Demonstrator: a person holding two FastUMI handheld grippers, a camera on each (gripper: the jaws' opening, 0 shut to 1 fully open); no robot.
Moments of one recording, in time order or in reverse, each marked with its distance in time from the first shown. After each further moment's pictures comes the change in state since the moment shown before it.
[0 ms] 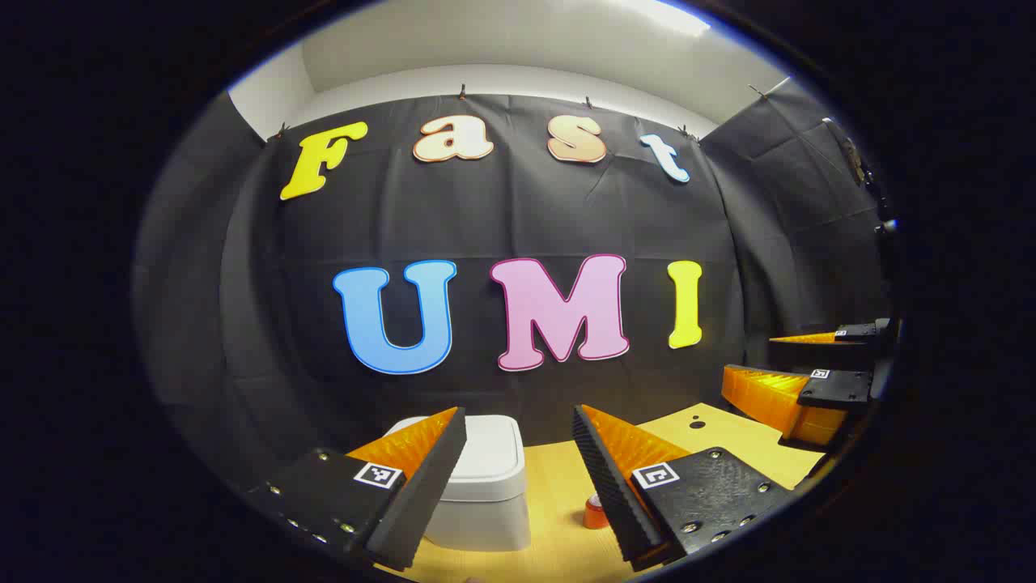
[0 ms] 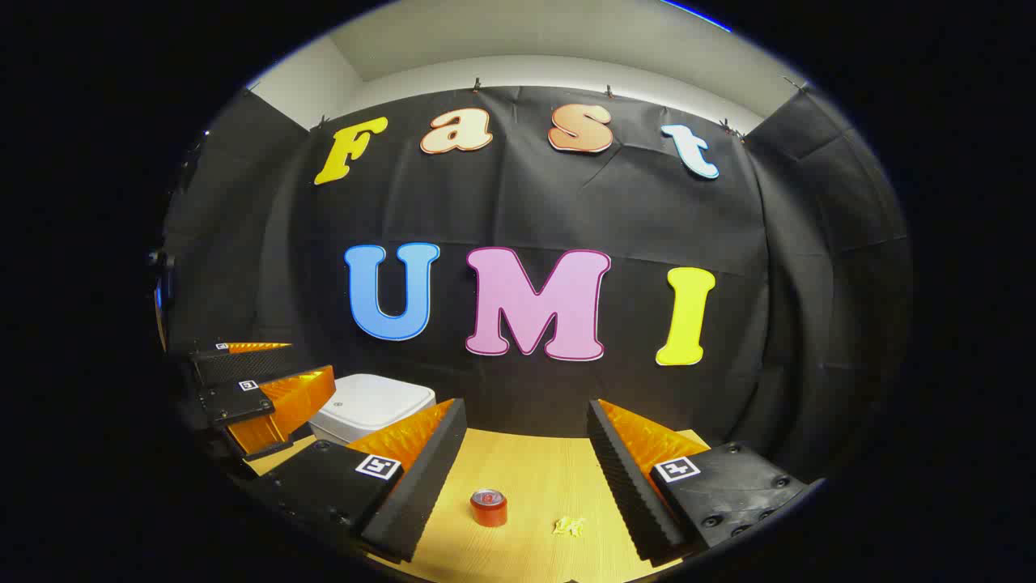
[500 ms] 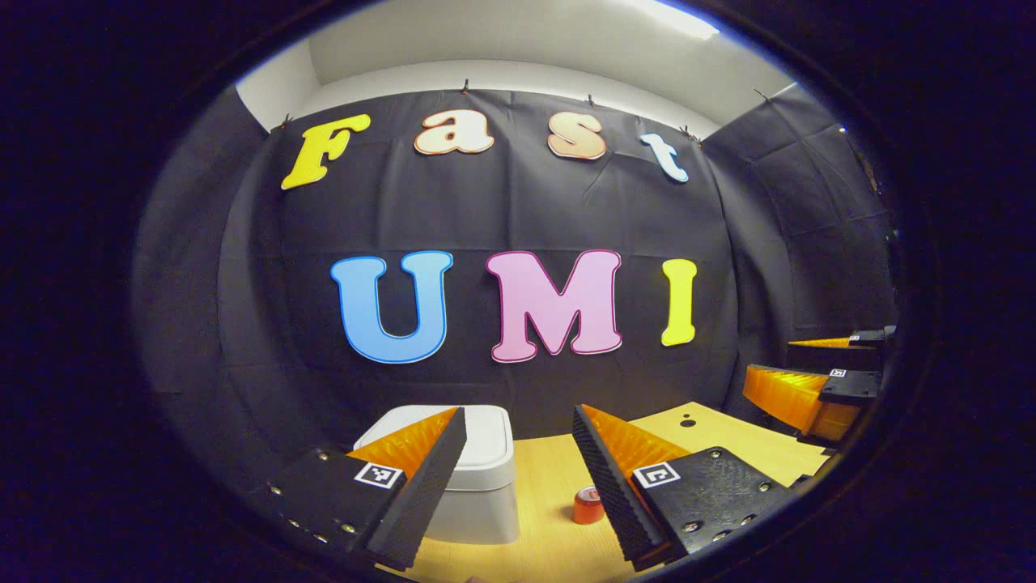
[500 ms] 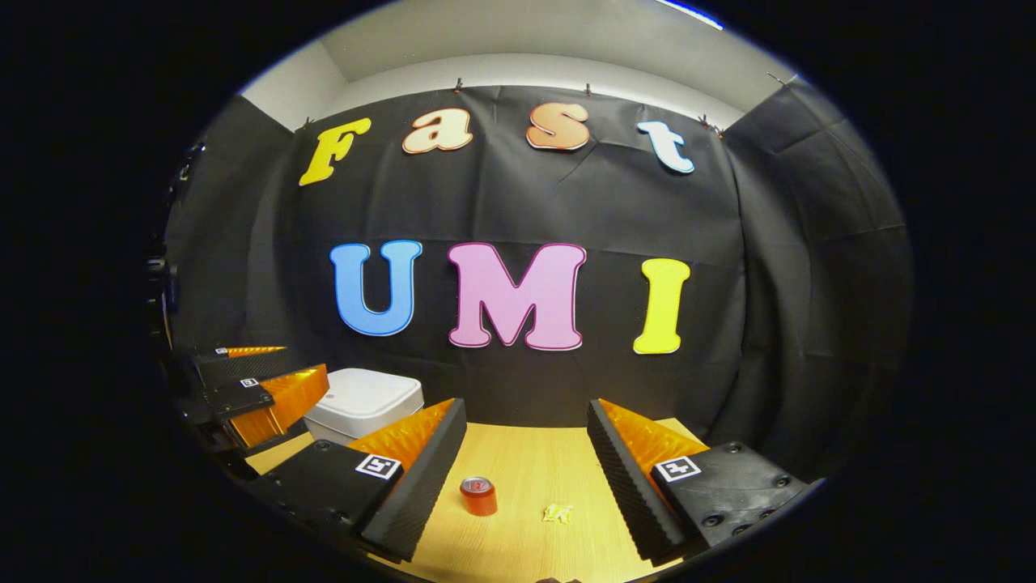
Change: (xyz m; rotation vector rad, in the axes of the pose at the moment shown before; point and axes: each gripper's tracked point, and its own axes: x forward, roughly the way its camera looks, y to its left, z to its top) left arm -0.010 -0.008 -0.007 -0.075 0.013 -0.017; right arm -0.029 -0.025 0.003 0.019 -0.016 -0.080
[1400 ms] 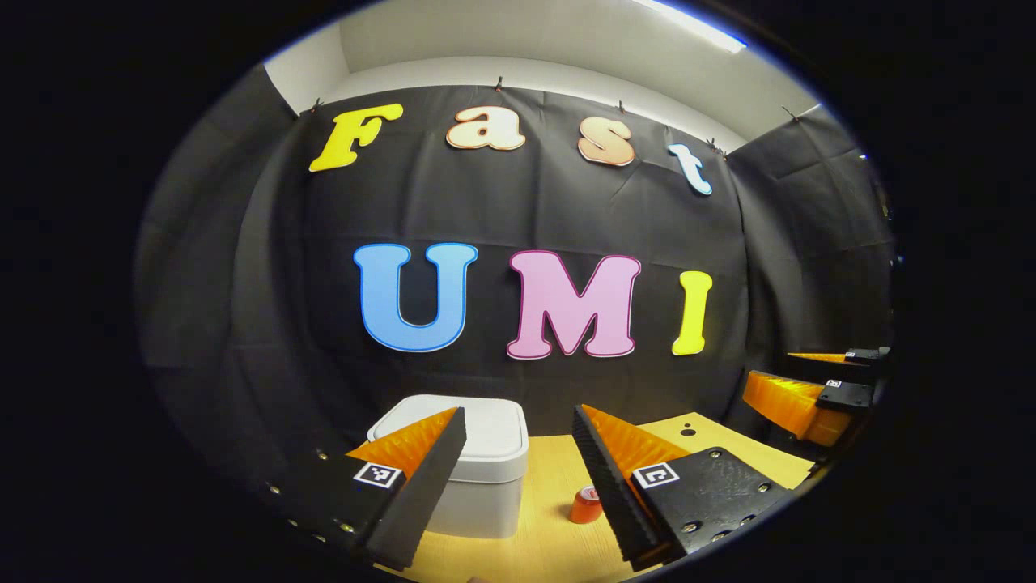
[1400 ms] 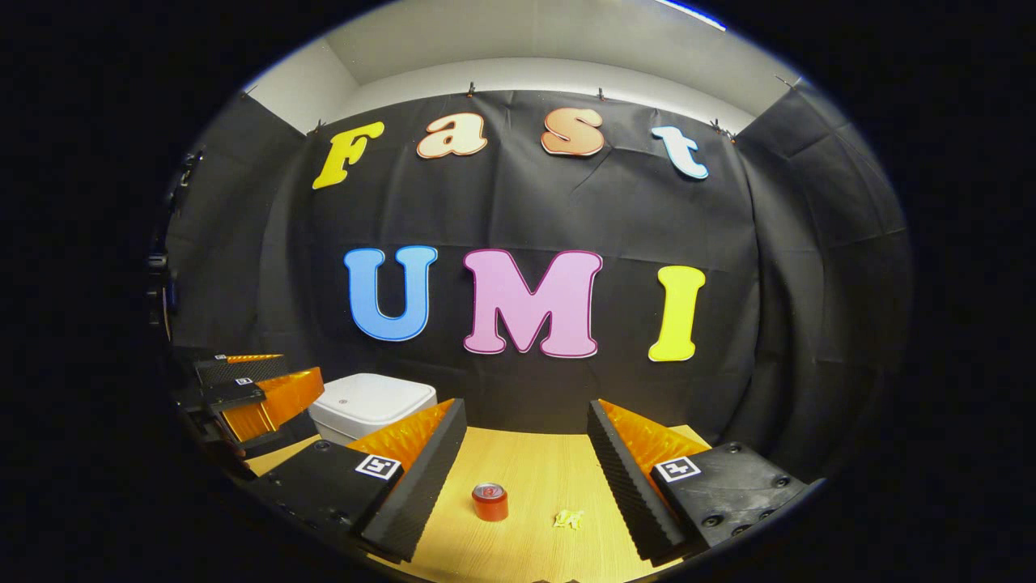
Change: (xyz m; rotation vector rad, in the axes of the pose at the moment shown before) left arm -0.003 0.030 -0.006 -0.039 0.013 0.057; right arm 0.011 0.027 -0.001 0.000 0.007 0.069
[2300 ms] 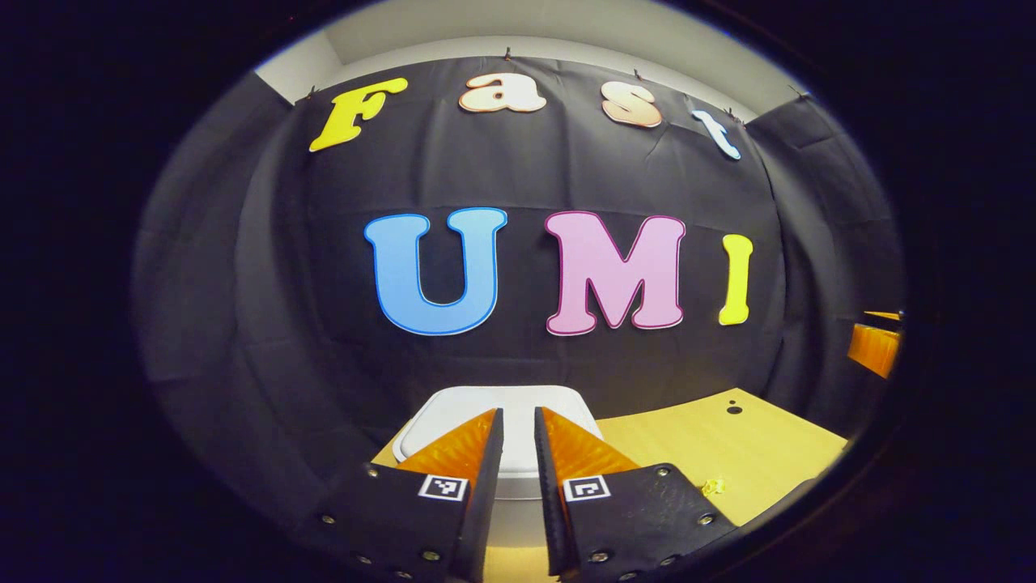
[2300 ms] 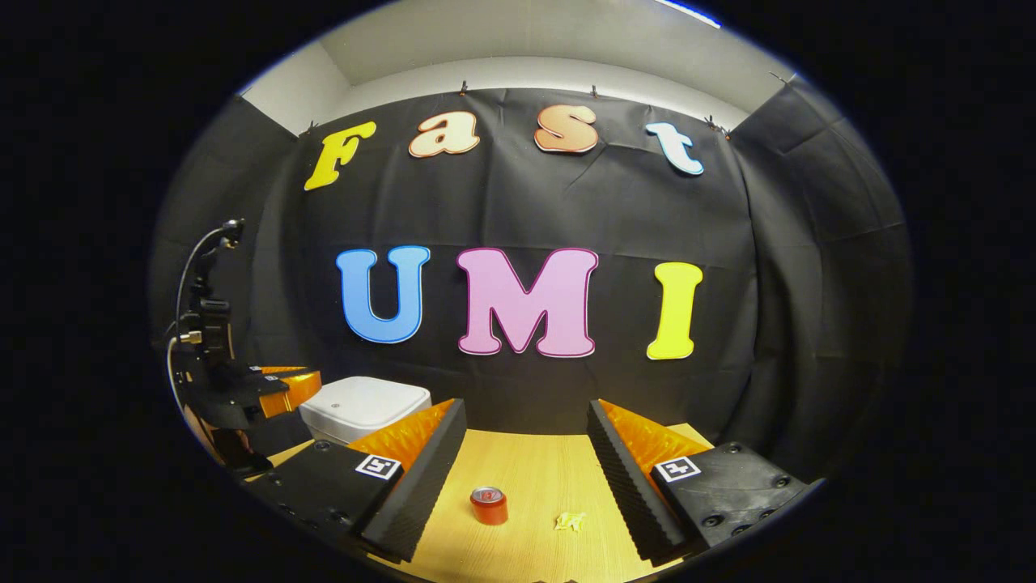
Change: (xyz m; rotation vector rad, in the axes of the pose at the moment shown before) left arm 0.079 0.066 -0.035 0.081 0.085 0.062; right arm 0.012 -0.004 -0.005 0.010 0.007 -0.018
